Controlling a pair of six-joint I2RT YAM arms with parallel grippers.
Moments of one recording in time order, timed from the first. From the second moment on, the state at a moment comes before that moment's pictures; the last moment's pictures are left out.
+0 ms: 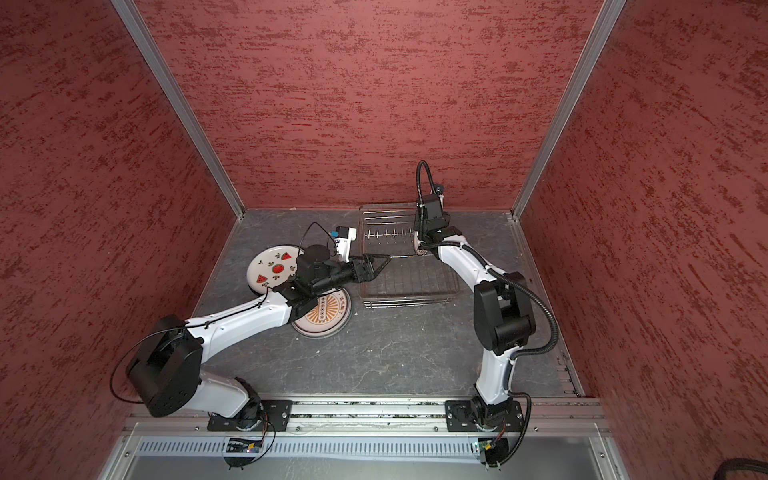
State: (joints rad) left arm -0.67 1.47 0.90 0.40 0.31 -0.78; right arm 0.32 1.87 1.51 -0.17 0.41 0.31
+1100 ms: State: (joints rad) left arm -0.67 1.57 0.92 0.49 0.32 -0.81; right arm 0.31 2.01 1.60 -0.20 0.52 0.27
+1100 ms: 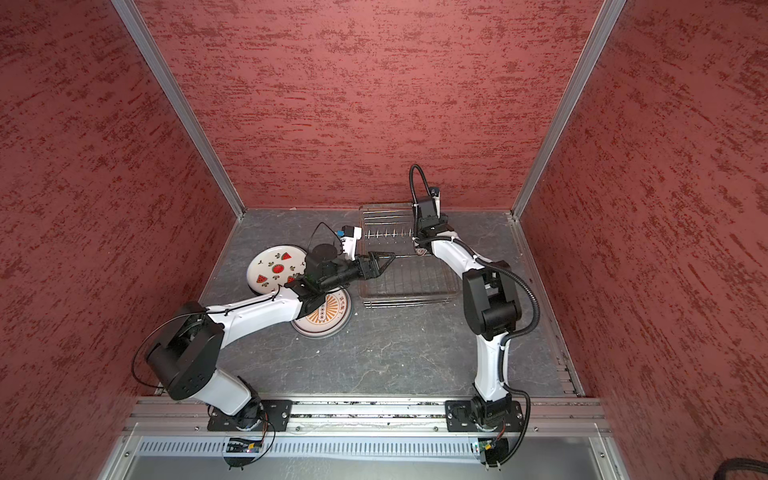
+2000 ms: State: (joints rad) left arm -0.66 1.60 0.92 0.52 0.33 -0.82; right arm 0.32 1.99 1.54 -0.14 0.57 0.24
